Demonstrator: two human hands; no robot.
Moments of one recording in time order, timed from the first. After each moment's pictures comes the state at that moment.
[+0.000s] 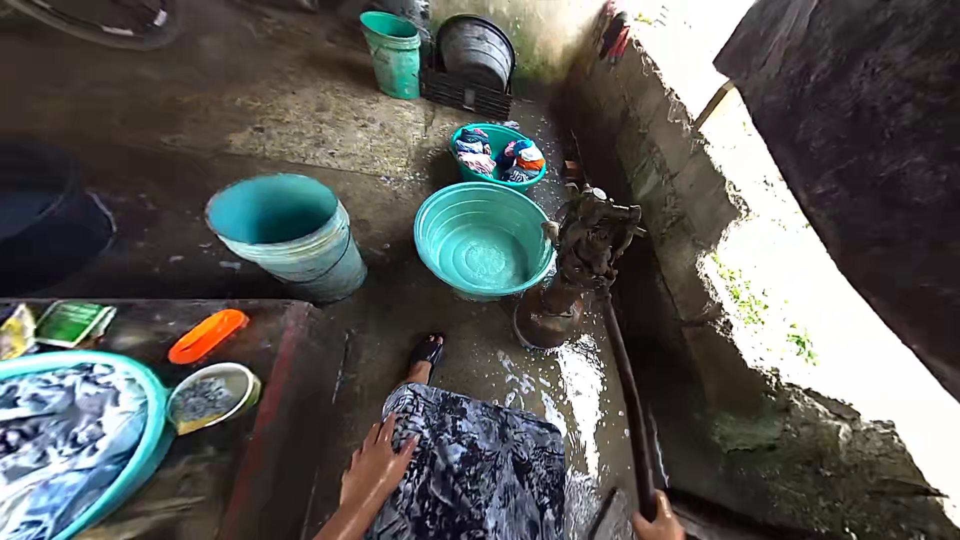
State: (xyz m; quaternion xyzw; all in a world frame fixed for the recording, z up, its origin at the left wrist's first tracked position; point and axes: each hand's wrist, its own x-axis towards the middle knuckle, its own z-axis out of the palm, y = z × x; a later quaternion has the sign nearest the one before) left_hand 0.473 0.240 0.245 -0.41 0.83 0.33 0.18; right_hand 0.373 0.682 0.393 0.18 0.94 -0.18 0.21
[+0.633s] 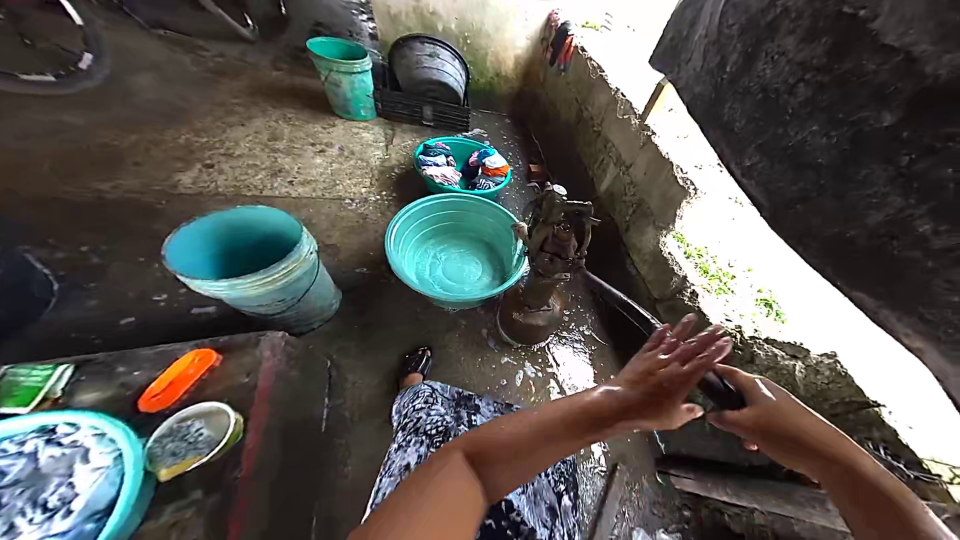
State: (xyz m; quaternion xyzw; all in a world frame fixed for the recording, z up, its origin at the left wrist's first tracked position) left_hand 0.273 0.509 0.534 0.36 0.81 0.45 -0.12; right_hand 0.296 0.653 0.660 0.01 0.95 -0.14 0.27
